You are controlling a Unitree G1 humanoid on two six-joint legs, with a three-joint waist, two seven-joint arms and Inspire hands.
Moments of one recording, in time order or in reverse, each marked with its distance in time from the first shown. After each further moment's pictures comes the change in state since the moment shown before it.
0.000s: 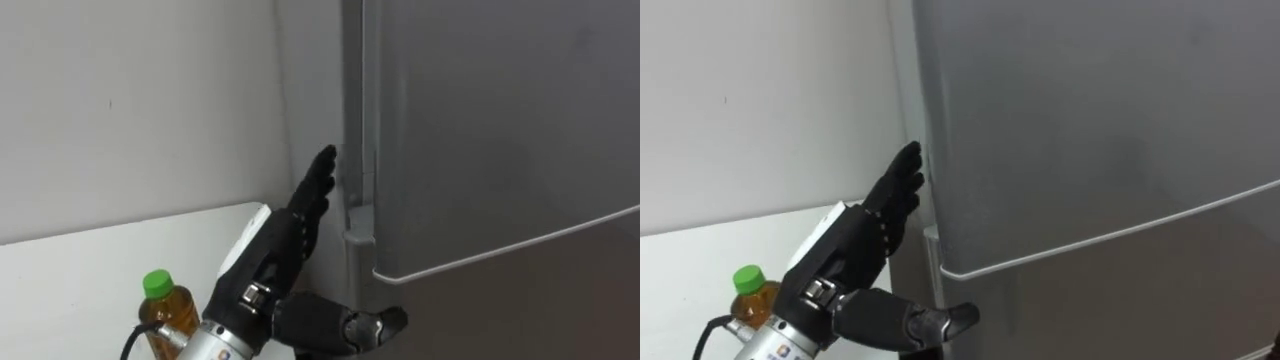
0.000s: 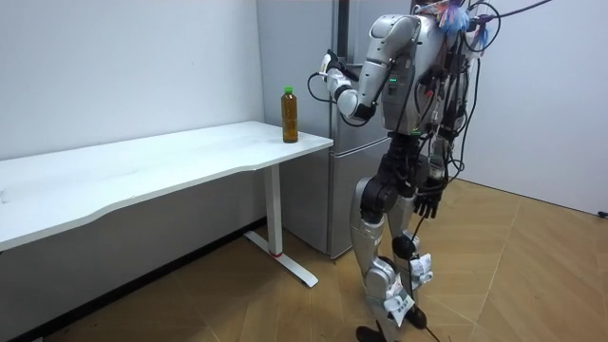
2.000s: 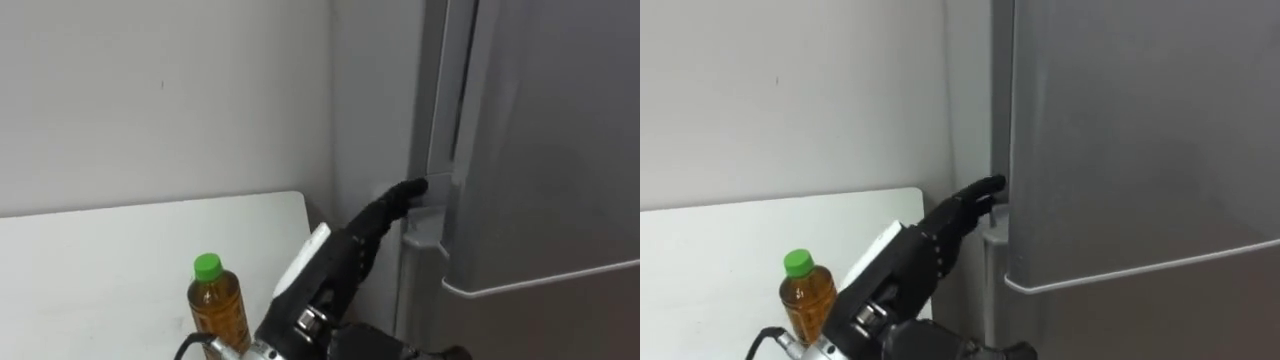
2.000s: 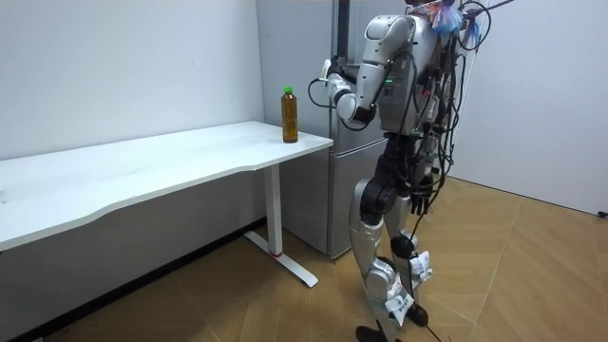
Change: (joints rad) left arm 0.011 -0.011 -0.176 0.001 -0.005 -0.022 -0.002; right arm -0.049 -0.002 0.147 0.025 0.000 0.036 0.004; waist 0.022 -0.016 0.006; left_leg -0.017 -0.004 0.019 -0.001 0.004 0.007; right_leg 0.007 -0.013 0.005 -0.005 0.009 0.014
